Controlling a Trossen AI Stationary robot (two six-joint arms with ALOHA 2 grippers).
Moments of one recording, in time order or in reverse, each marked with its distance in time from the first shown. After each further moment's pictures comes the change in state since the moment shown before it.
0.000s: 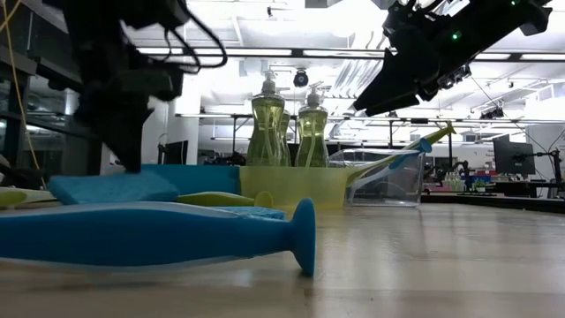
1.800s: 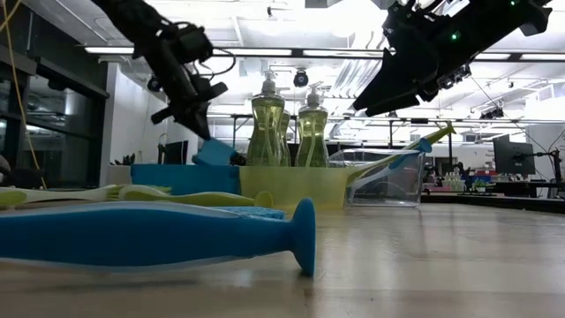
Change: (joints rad) left arm 0.954 -0.035 0.160 0.279 0.216 0.610; right arm 0.000 0.003 0.000 0.005 0.007 0.016
